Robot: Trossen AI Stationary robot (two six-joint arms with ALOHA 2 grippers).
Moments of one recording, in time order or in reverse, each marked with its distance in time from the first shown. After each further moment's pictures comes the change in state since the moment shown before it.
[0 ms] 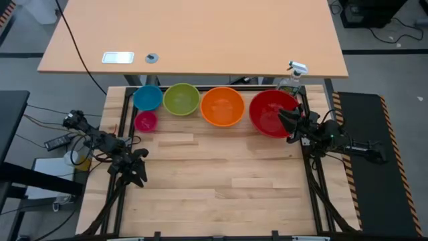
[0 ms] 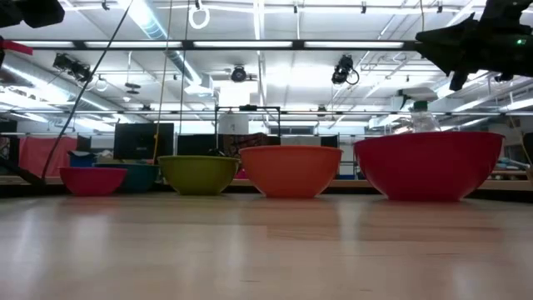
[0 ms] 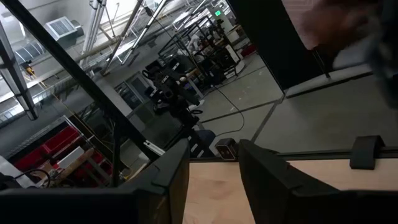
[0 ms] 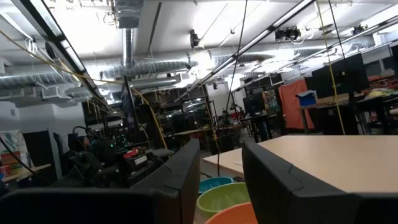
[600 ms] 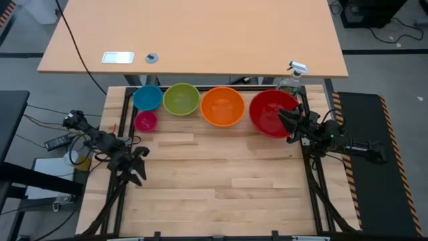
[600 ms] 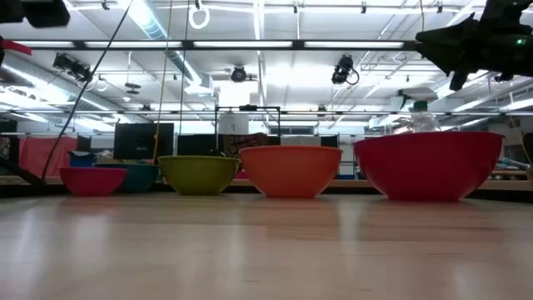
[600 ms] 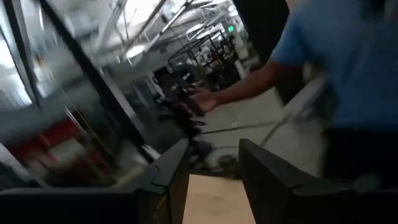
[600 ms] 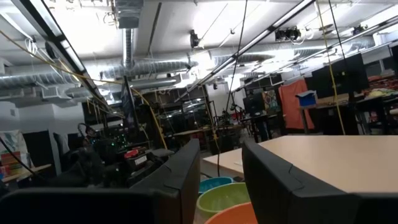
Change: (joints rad) left arm 0.000 0.000 -0.001 0.077 -0.017 -0.248; right arm 0.000 0.000 0.000 0.003 0.000 0.000
